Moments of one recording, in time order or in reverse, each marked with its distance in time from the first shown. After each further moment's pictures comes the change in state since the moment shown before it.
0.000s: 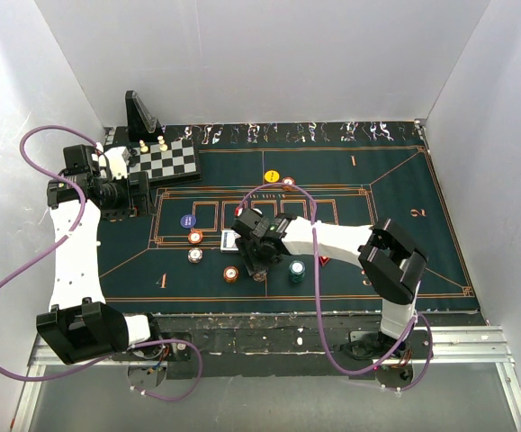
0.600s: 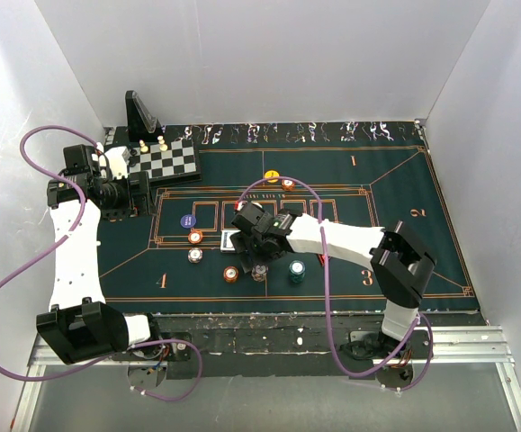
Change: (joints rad) left arm 0.000 0.001 0.000 -0.001 0.012 0.001; right arm 0.003 -0.053 0.034 -0.036 0.008 -0.004
